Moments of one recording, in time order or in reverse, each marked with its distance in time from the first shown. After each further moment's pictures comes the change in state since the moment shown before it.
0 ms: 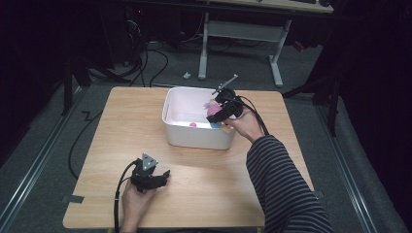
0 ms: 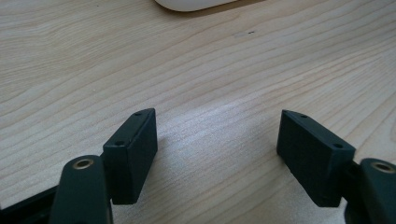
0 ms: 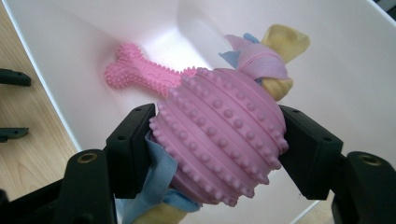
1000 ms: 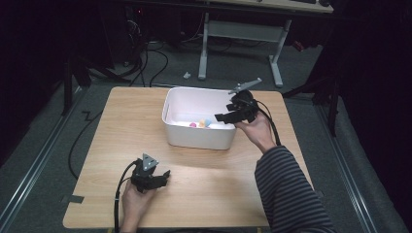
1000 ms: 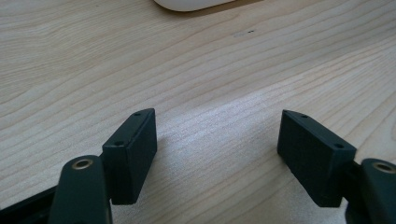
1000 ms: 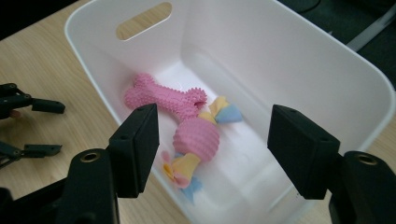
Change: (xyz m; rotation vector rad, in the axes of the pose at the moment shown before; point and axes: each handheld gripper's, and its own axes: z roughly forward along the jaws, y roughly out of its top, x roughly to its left) left arm -0.001 0.000 0.000 0.001 0.003 0.006; right arm 0.003 -0.040 -0.048 -0.220 0.004 0.080
